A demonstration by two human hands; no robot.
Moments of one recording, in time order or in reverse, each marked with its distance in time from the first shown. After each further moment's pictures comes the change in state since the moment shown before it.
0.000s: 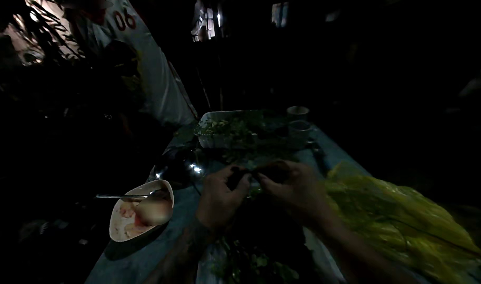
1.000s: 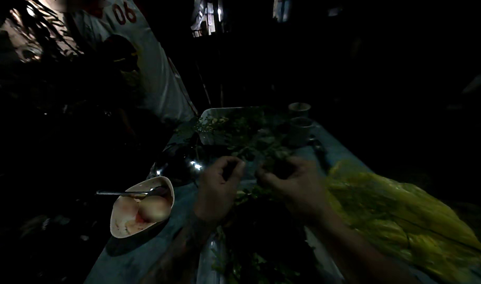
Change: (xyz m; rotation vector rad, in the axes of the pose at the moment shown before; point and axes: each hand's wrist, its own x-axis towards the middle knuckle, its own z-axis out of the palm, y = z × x) left_hand 0.001 0.000 -0.004 -0.041 0.106 0.010; right_hand -0.002 -0.011 0.007 0.340 0.077 0.158
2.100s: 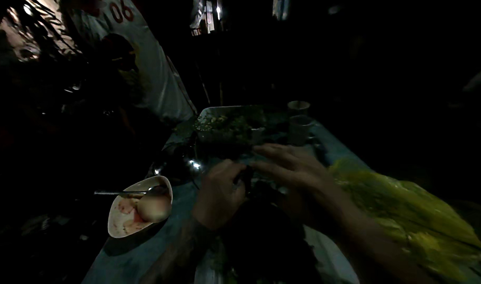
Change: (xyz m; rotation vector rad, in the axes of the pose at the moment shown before) left_hand -0.003 -0.008 0.004 0.448 -0.090 0.280; right_hand 0.008 0.002 -0.033 -0.863 -0.221 -0.800
